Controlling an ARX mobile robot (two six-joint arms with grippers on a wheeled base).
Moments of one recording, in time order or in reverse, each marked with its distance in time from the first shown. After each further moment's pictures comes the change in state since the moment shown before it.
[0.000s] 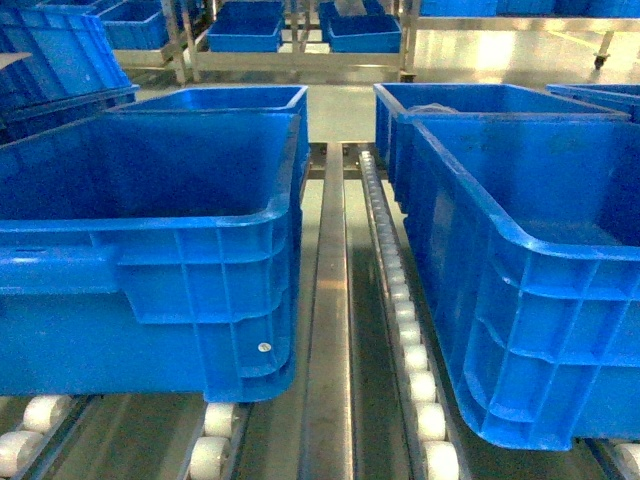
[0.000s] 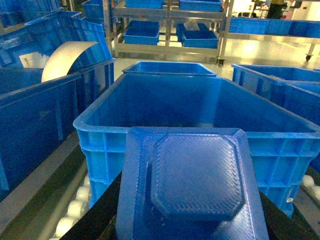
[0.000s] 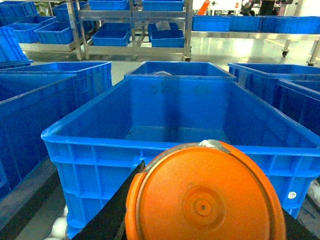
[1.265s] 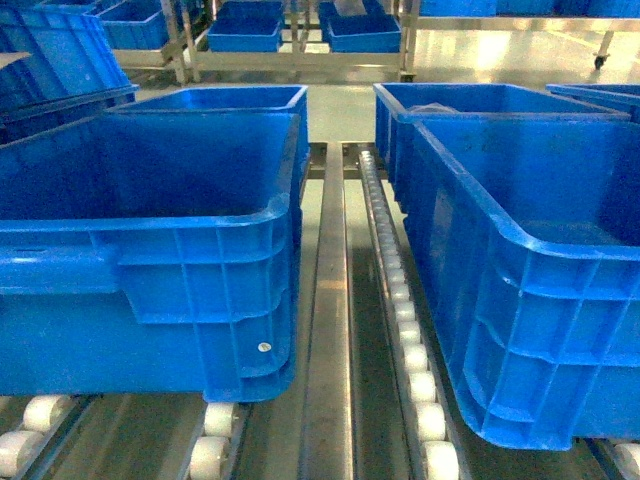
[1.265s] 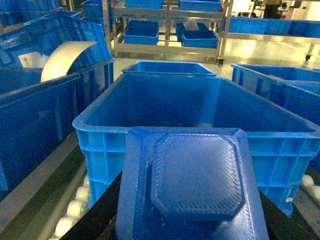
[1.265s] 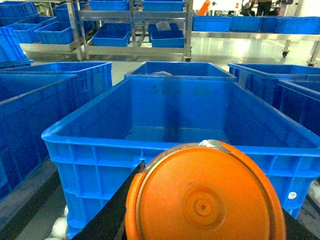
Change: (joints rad) left arm 0.000 0.000 0.000 0.000 0.000 0.000; right arm 0.000 0.000 0.000 0.000 0.000 0.000
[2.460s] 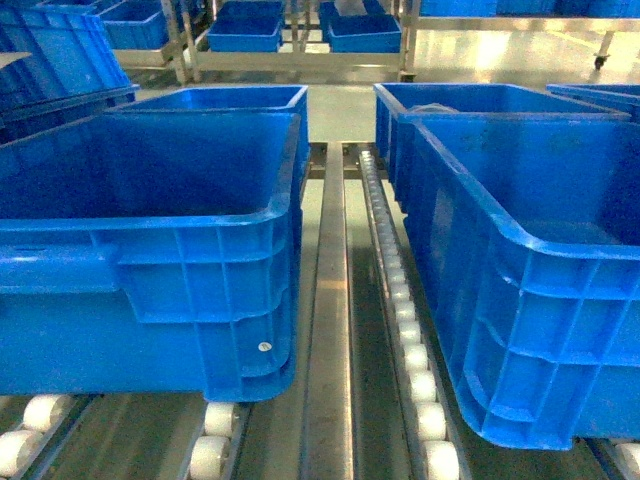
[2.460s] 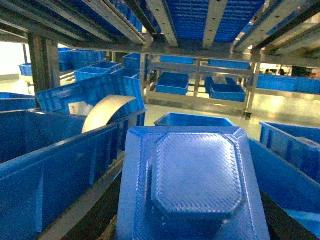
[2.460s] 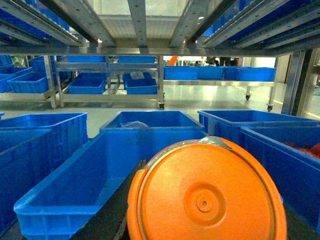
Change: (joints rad) left arm -0.030 0.130 -0.001 0.352 -0.193 -0.010; right arm 0.056 0.045 0.000 0.271 0.171 -0.036
